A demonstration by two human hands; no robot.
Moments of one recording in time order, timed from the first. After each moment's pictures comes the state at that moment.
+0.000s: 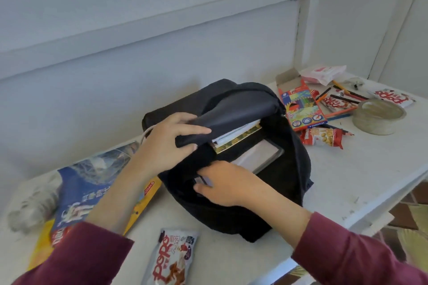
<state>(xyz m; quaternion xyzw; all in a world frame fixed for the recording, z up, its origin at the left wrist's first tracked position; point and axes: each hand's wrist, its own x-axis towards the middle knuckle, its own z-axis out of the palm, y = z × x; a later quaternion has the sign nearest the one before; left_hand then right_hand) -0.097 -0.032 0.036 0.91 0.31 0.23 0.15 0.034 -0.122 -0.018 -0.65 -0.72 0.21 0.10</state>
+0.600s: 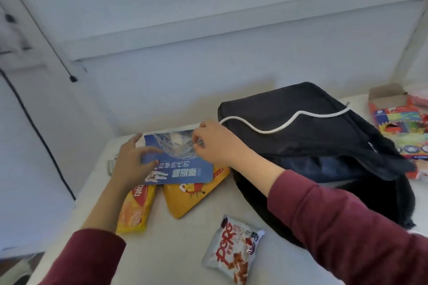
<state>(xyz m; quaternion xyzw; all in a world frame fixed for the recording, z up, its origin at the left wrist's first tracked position) -0.315 0.002 -0.022 0.73 0.64 0.22 0.07 -0.089 -0.006 0.009 -0.51 -0.83 0.13 0.19</state>
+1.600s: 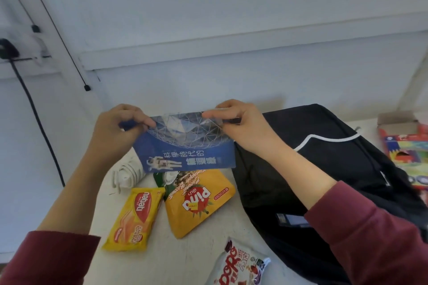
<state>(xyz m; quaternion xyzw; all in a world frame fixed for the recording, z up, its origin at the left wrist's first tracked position) -0.308 -0.012 0.087 0.73 0.48 0.46 0.10 -0.056 -0.013 0.075 -0.40 -0.73 0.29 0.48</state>
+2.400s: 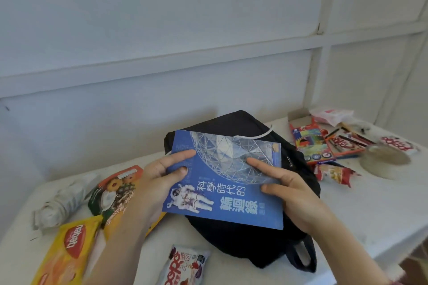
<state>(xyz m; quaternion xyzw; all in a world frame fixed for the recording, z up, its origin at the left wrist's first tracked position) -0.144 -0.085 0.041 0.57 0.38 0.44 0.58 0.082 -0.173 0.002 -0.42 -0.42 0.53 0.60</state>
